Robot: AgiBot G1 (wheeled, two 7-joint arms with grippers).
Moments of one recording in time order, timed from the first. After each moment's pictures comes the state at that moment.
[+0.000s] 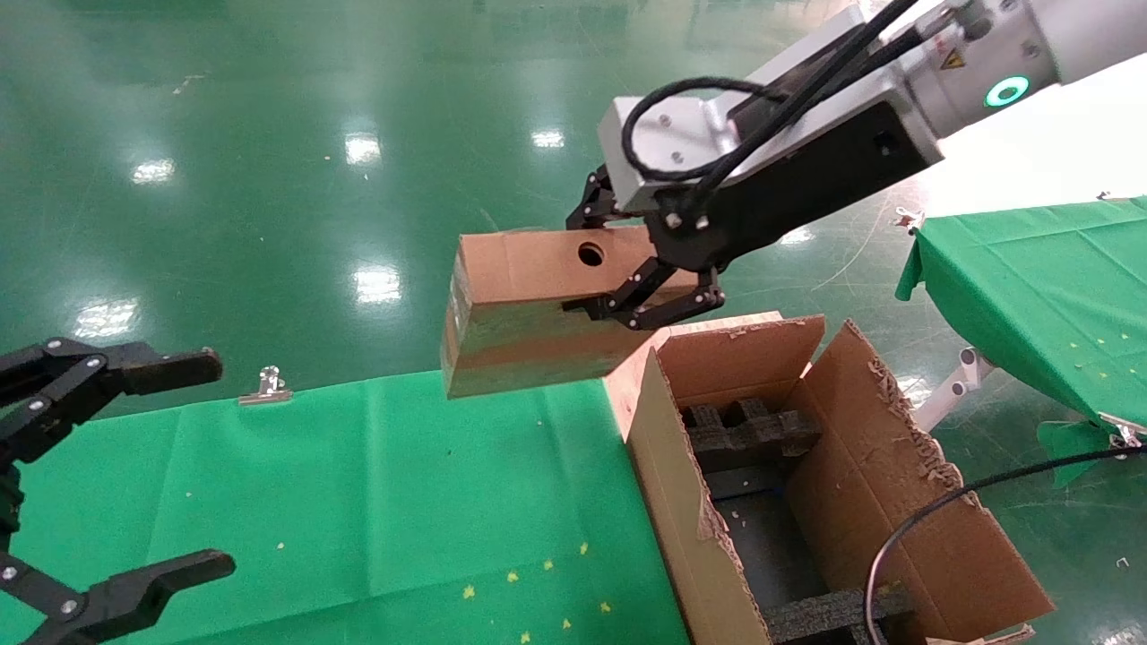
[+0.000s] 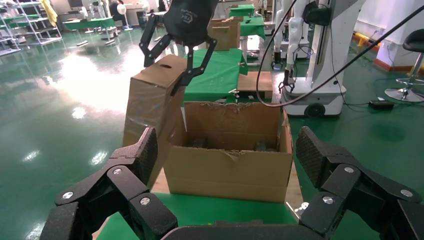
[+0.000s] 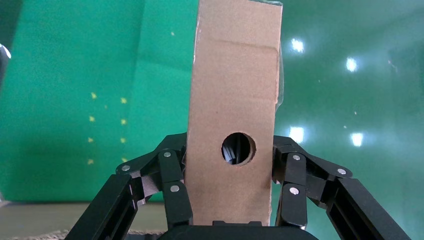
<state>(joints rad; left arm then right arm) -1.09 0.60 0.32 -1.27 0.70 1.48 -0.16 2.15 -0.83 -1.14 0.95 -1.26 -1.60 0.09</state>
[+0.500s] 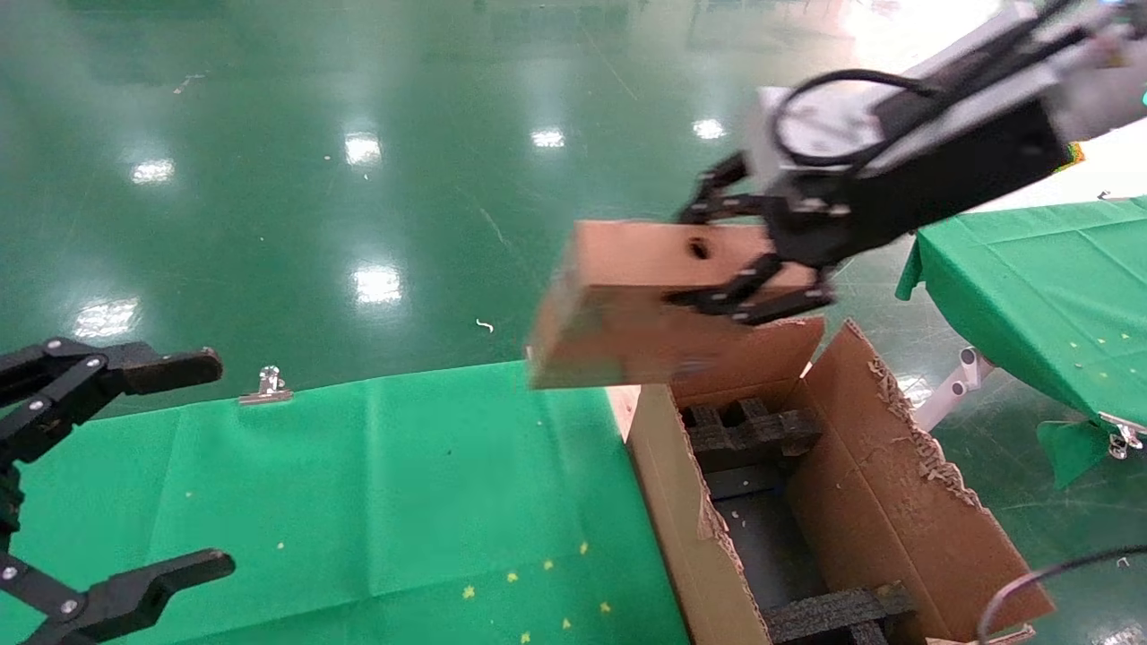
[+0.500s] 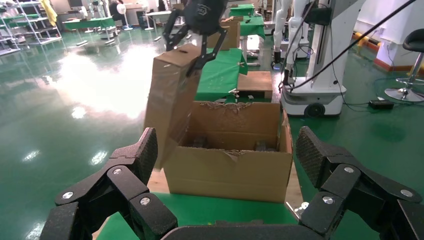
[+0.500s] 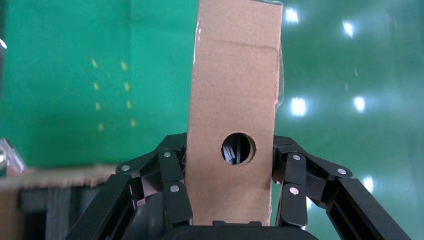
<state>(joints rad) -1.09 0.60 0.32 -1.27 0.70 1.48 -0.16 2.32 -0.69 -1.42 0.81 -1.15 -1.60 -0.04</state>
